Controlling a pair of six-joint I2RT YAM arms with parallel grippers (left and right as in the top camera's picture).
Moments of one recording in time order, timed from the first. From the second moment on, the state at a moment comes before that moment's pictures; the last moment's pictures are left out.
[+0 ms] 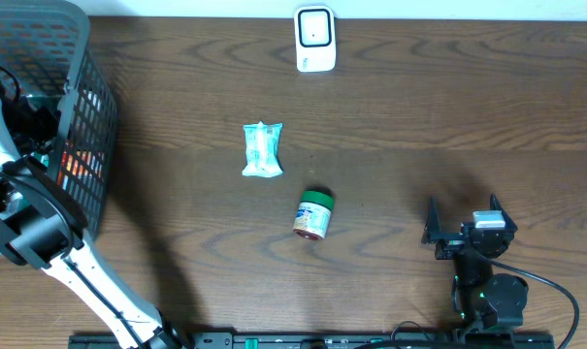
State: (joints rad) left arm 0.60 2.31 2.16 -1.50 0.11 -0.14; right arm 0.01 0.01 0.01 -0.07 -0.01 -0.07
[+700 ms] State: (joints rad) left arm 0.60 2.31 1.95 -1.28 0.11 -0.51; right arm 0.01 0.01 0.01 -0.07 -0.01 -0.07
